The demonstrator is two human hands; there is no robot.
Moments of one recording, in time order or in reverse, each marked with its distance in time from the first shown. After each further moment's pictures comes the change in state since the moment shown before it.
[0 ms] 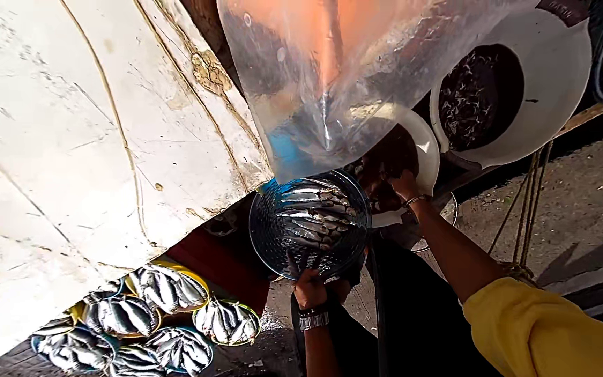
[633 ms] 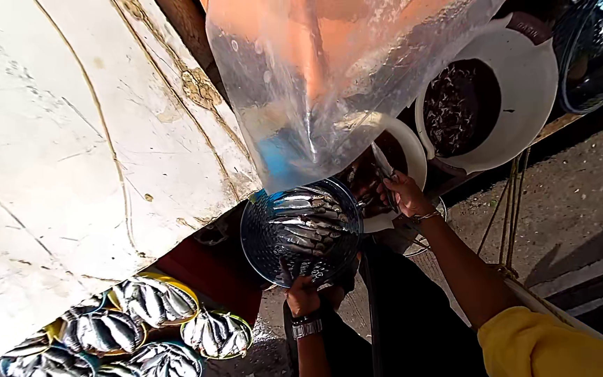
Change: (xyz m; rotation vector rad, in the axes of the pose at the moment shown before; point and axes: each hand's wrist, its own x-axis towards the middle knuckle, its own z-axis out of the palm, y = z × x) left_hand 0.003 -0.002 -0.004 0.002 -0.020 0.020; right_hand -0.043 0.002 -0.038 0.734 -0.399 -0.216
